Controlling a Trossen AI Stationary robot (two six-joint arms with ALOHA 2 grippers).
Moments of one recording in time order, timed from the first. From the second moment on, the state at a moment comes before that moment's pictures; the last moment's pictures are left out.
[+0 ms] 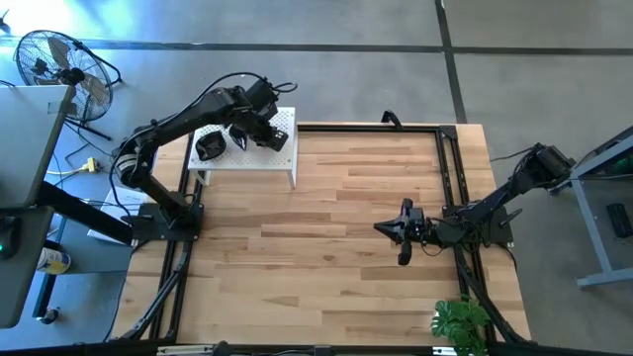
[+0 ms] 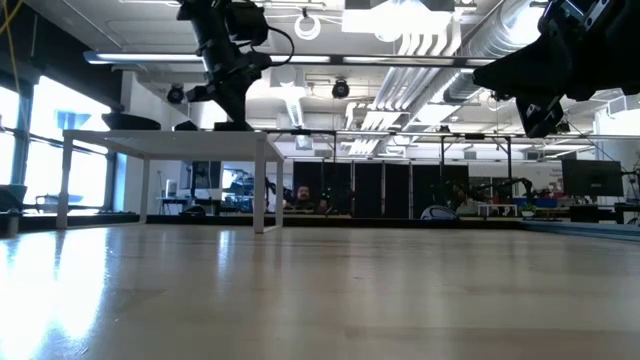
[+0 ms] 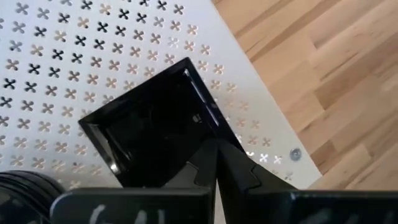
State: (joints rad) left arm 0.64 1.54 1.49 -1.06 0.05 -0.35; right arm 0.54 1.14 0.15 0.93 0.70 0.38
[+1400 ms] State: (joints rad) left arm 0.14 1.17 0.79 0.22 -0.10 0.00; right arm 0.25 1.06 0.15 0.88 0.32 0.02
